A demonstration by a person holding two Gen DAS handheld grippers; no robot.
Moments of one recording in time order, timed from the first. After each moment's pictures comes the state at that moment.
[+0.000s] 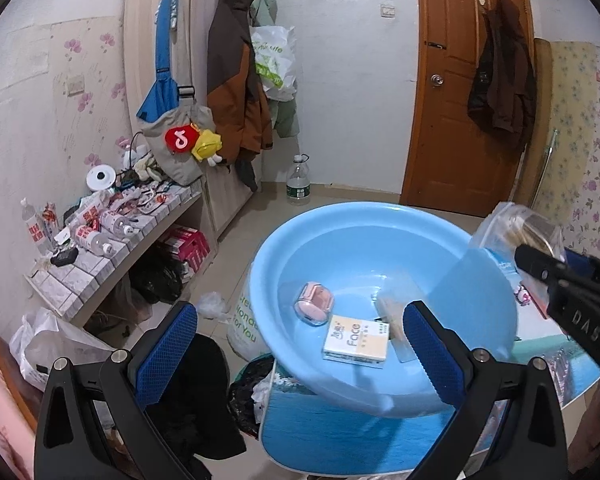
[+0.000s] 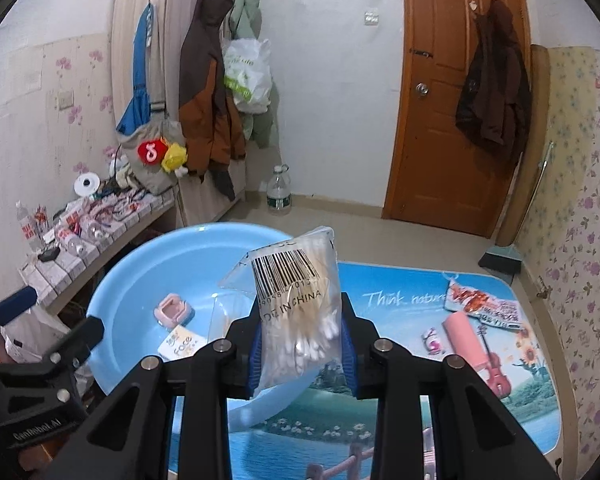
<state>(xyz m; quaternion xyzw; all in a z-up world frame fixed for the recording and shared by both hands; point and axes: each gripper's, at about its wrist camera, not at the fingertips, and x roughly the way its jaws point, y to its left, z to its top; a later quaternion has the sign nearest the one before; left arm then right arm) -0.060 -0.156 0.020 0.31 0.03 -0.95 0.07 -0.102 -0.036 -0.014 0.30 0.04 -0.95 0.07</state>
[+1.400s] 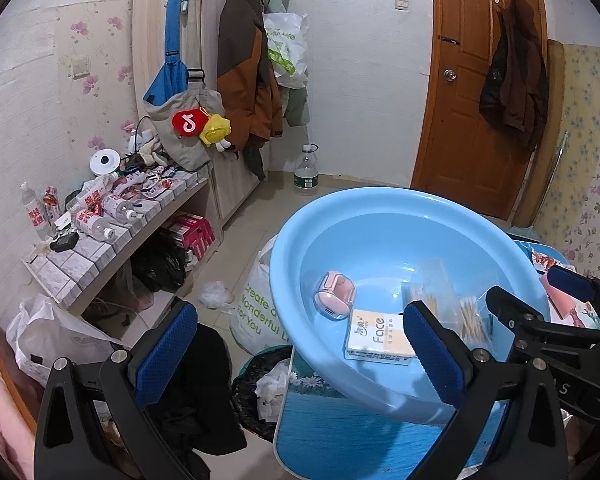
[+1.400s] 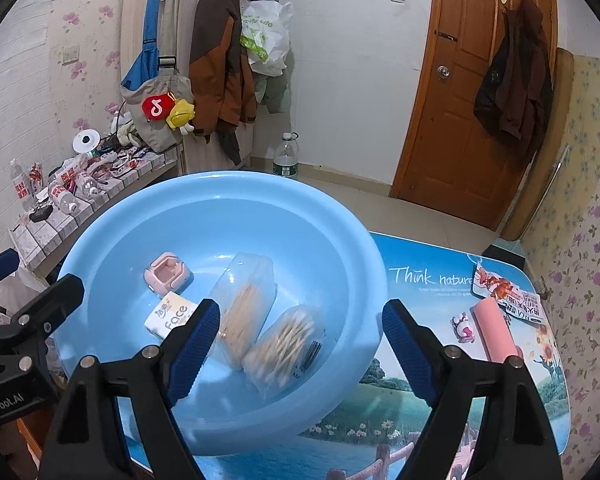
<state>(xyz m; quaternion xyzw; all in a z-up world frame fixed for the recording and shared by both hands) -0.073 -0.177 -0.002 0.32 0.04 -0.94 0.08 -0.129 -0.066 -0.065 0.34 0.08 -0.93 0.08</state>
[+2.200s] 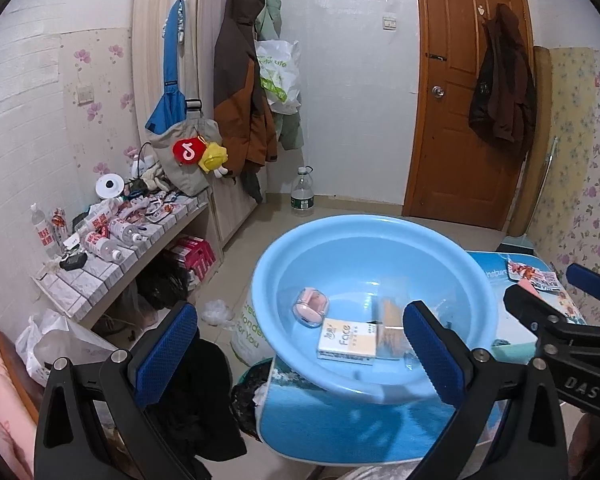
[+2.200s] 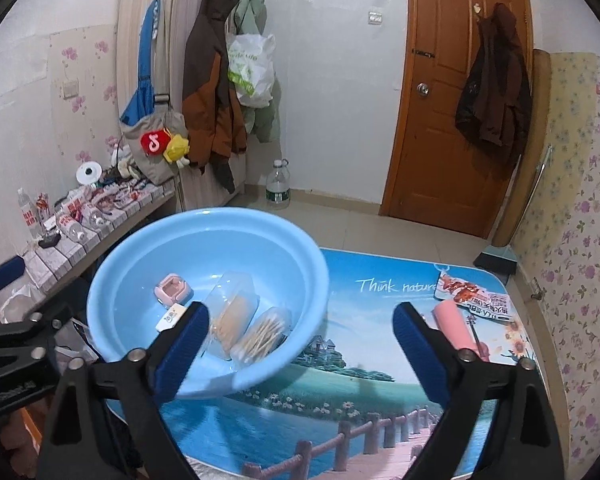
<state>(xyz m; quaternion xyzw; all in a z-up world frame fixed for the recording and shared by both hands) -0.035 -0.140 0.039 0.28 0.02 -0.96 0.08 -0.064 -0.014 -0.006 0.29 0.05 -0.95 0.08</state>
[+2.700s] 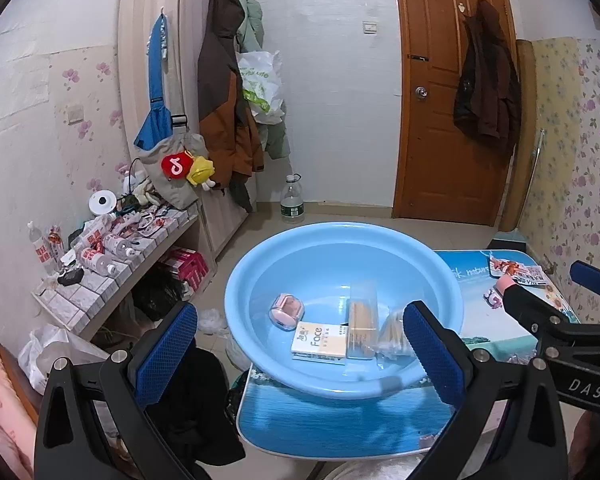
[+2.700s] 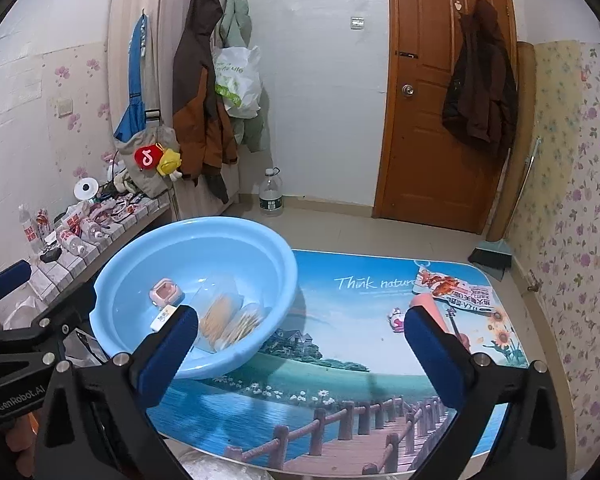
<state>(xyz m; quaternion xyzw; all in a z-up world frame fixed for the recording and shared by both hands) -0.026 -0.107 0.054 0.27 0.00 -0.96 0.07 -0.050 0.020 0.003 0.29 0.03 -0.96 0.06</state>
